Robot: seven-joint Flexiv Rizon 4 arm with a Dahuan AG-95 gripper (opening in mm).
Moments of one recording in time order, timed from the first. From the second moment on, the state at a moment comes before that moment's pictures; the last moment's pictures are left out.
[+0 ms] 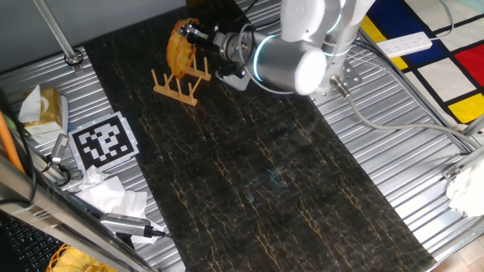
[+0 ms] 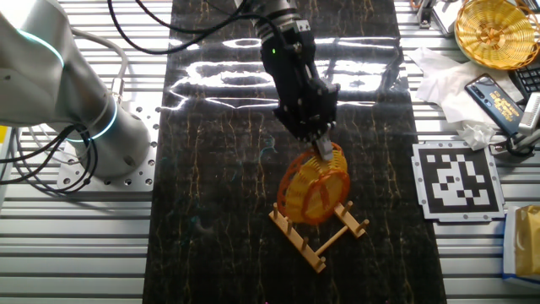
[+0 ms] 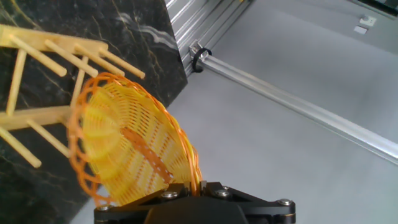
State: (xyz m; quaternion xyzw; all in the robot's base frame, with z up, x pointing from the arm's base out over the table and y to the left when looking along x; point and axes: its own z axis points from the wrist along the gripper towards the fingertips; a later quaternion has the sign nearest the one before) arm 0.436 -0.124 0.279 0.37 -0.73 0.57 0.05
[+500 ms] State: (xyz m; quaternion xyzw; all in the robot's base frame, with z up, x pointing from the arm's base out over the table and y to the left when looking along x) arm 0.438 -0.107 0.301 0.38 -0.71 0.58 0.07
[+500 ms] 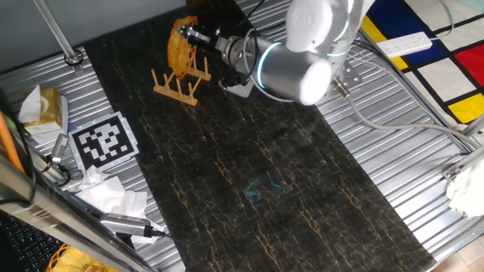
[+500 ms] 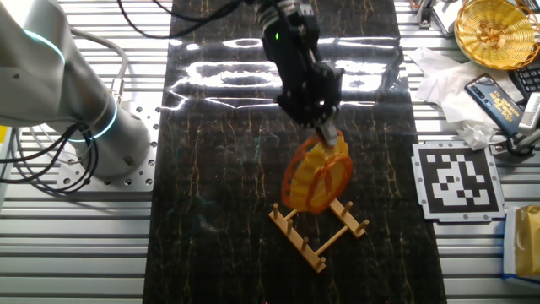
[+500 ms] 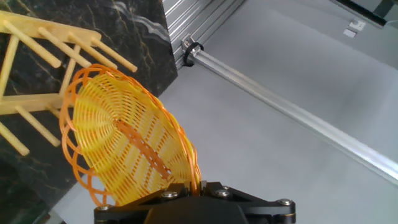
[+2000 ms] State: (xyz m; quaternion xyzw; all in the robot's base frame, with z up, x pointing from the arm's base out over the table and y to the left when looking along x) arm 0.448 -0.076 0.301 0.25 -0.94 0.22 -0.07
